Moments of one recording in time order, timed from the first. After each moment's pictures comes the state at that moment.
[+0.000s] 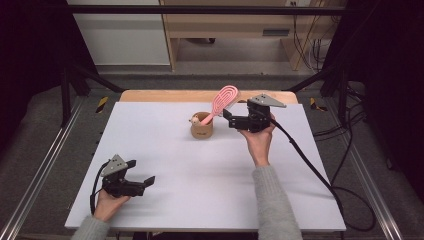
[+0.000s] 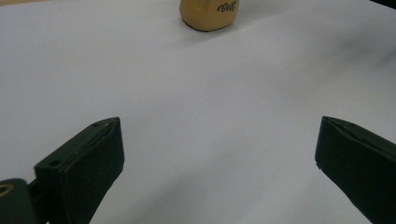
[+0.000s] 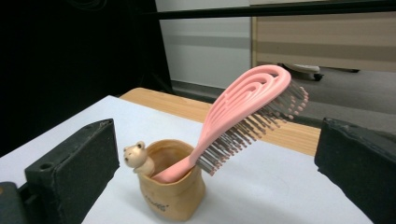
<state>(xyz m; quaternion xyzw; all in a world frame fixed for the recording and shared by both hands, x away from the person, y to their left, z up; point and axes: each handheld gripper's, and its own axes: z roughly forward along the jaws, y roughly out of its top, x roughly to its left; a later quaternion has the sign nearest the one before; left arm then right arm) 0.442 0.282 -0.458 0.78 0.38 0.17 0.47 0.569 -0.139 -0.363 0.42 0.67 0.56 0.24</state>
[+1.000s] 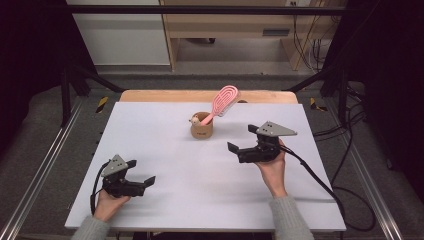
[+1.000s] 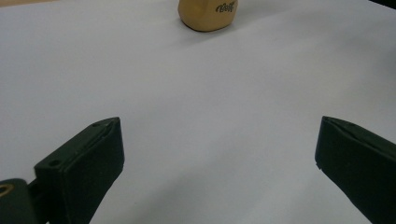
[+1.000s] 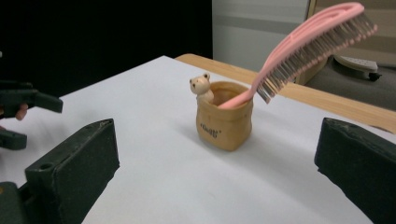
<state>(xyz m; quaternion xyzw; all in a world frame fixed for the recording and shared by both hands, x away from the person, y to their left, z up) 0.442 0.281 -0.458 0.78 0.38 0.18 0.47 0.498 -0.161 -0.390 0.33 0.73 0.56 0.19</state>
